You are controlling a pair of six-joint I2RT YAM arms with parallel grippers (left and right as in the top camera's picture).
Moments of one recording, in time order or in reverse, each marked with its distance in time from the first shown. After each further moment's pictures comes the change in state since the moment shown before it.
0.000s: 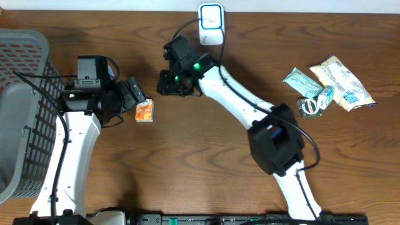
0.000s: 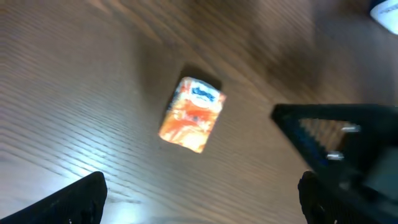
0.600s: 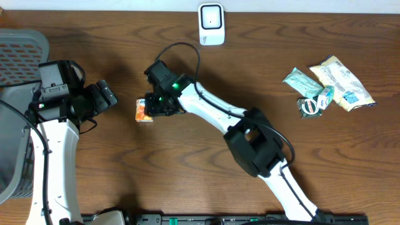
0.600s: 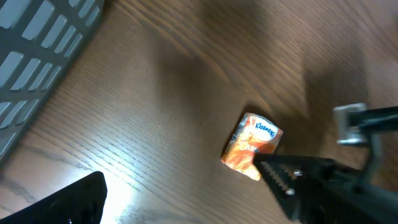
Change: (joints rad) left arm 0.208 -0.051 0.000 -0.012 -0.042 0.153; right arm 0.115 0.122 0.000 0.051 -0.008 0.033
